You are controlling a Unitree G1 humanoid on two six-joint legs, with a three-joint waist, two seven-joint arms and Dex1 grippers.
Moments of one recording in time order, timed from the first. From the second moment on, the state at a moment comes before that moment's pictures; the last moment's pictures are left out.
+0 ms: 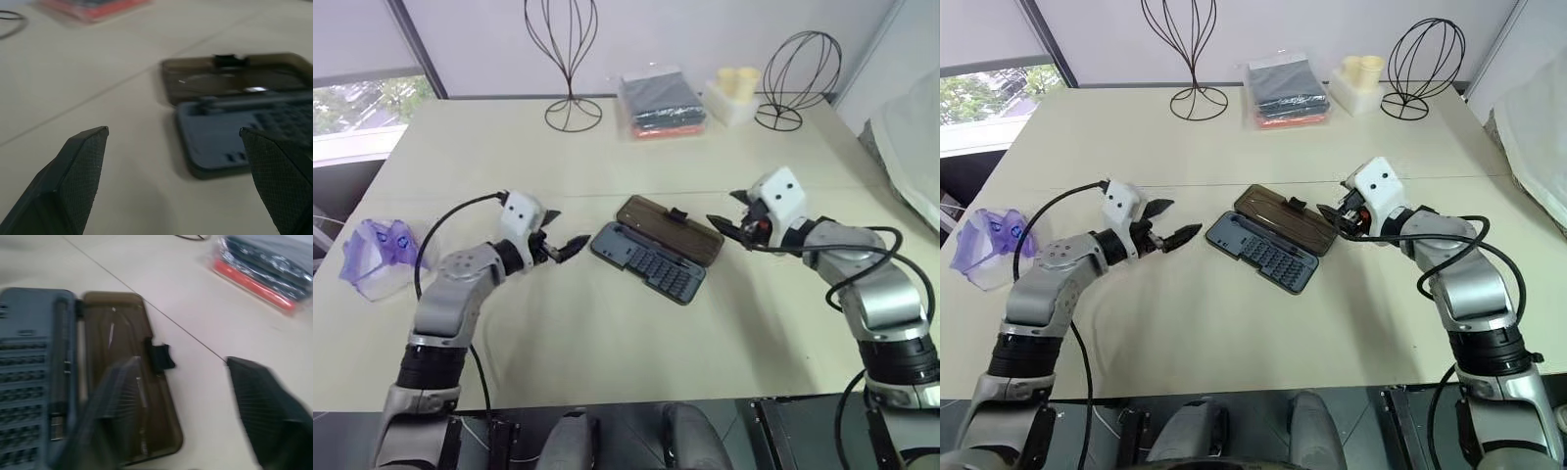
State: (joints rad) left arm -0.41 0.50 0.02 -0.05 -0.34 0.48 -0.76; right arm -0.48 -0.69 0.00 -0.19 0.24 0.62 0.60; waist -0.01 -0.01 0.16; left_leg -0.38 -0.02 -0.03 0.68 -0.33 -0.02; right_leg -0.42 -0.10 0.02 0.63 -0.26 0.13
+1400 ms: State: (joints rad) left arm -0.35 0.51 0.02 -0.08 -0.31 0.42 -0.75; right arm -0.88 -0.55 0.20 0.77 -0.04 0.22 0.91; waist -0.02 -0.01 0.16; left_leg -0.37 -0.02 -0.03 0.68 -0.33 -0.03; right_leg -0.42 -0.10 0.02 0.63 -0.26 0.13
